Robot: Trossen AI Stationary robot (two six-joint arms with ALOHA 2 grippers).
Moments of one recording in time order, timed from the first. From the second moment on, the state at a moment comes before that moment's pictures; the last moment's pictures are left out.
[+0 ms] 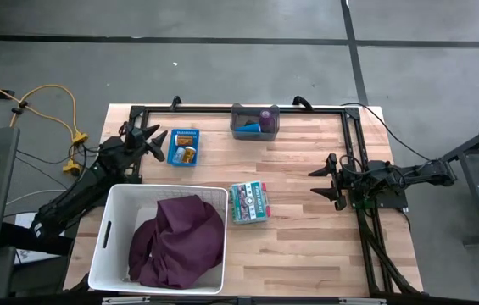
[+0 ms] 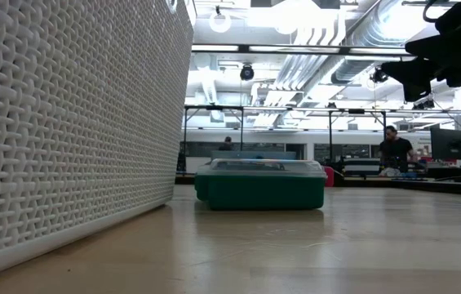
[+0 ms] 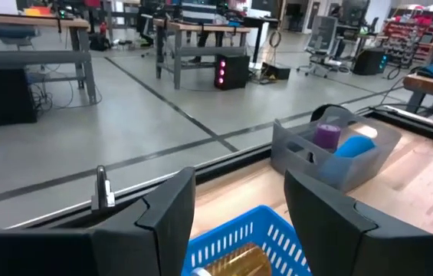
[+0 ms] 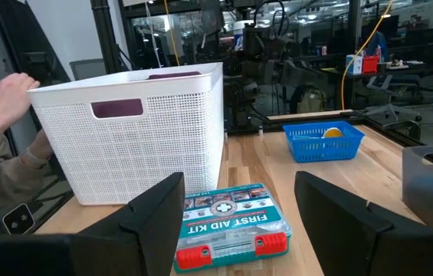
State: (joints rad) left arm 0.74 0.00 0.08 -0.15 -0.16 -0.13; right arm 0.15 0.01 0.00 0.03 0.10 0.10
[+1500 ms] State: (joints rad) left arm 0.74 0.09 0.05 -0.09 -0.15 -0.15; right arm 0.15 0.01 0.00 0.03 0.10 0.10
